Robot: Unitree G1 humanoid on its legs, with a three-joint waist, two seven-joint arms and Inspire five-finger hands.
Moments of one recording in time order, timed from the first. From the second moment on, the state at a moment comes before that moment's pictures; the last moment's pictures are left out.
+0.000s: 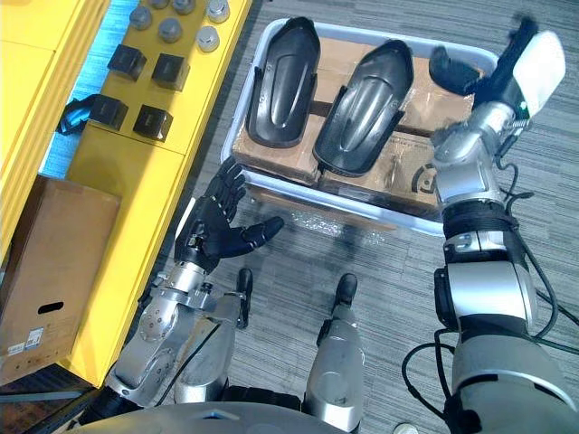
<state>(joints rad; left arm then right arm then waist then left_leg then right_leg) 0.05 0.17 -0.43 -0.17 -0.35 -0.22 0.14 -0.96 -0.72 0.13 0.74 -0.19 0.08 -0.66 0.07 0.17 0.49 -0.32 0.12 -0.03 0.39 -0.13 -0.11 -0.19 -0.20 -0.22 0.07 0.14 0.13</state>
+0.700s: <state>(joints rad) 0.03 0.16 -0.48 -0.16 -0.35 -0.22 0.19 -0.91 -0.53 0.16 0.97 -0.18 0.29 -0.47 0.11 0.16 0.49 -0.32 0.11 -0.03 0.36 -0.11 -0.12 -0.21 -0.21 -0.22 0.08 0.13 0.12</state>
